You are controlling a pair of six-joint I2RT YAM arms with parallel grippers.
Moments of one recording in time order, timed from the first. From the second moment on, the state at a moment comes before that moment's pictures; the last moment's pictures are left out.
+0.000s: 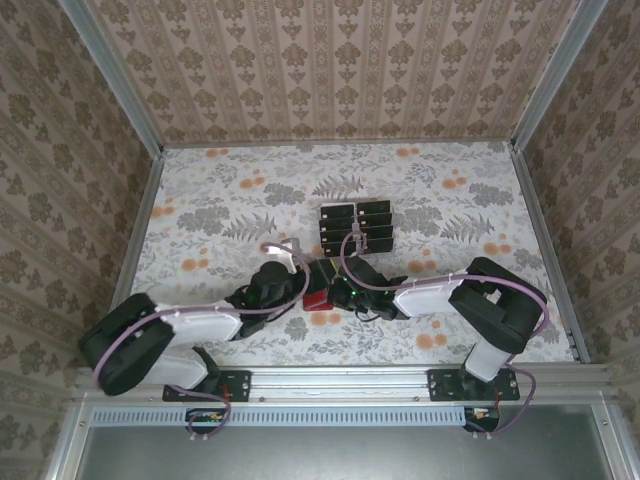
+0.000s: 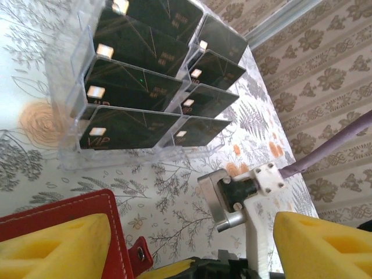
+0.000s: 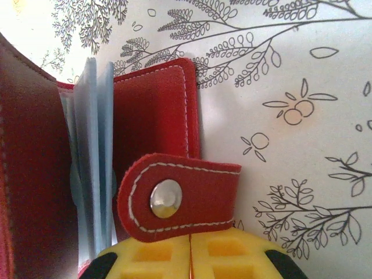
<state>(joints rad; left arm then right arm) -0.91 1.24 0.37 0.52 -0.08 -0.90 0.86 1.68 0.65 0.20 -0.06 1.08</state>
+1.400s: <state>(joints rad) -0.83 1.55 0.81 -0.28 -0.08 -0.69 0.86 1.70 0.64 0.28 -0.08 1.11</state>
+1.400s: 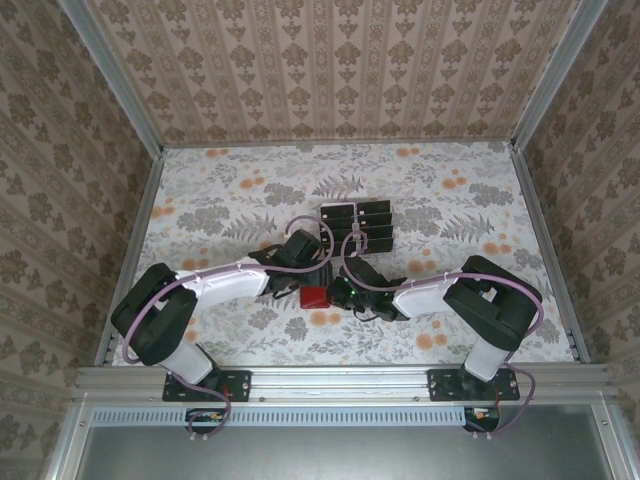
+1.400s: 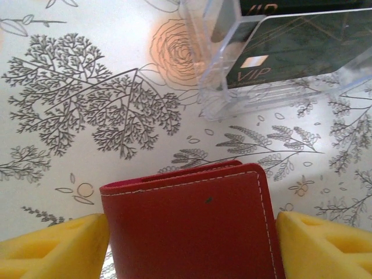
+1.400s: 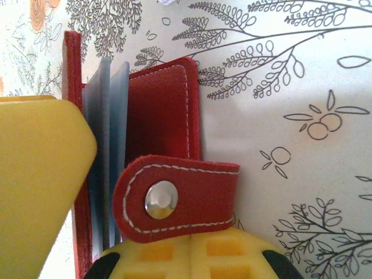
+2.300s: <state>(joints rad) -0.74 1.29 0.70 -0.37 -0.09 -0.69 0.86 1.71 0.64 0.29 -0.08 1.14</state>
